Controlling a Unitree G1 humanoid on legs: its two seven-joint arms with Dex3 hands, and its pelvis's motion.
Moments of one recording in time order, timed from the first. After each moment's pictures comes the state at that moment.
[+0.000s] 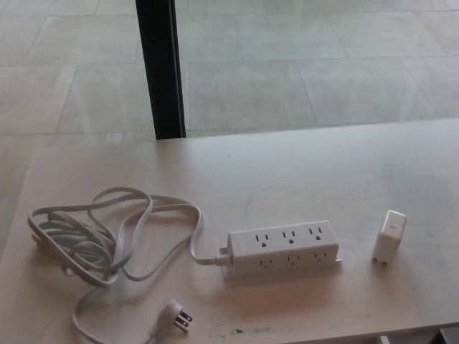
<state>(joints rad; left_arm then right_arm) 0.18 0.62 0.45 1.08 -0.18 -0.33 -0.21 -0.55 -0.85 -0.02 0.33 -0.58 0.15 0.53</state>
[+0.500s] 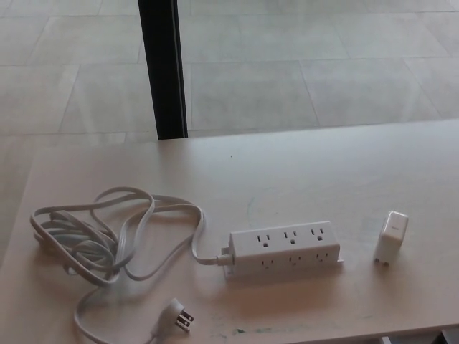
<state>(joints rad) 0.17 0.61 0.45 1.08 -0.18 -0.33 -0.21 -0.14 -0.86 -0.48 0.39 -0.49 0.13 0.49</state>
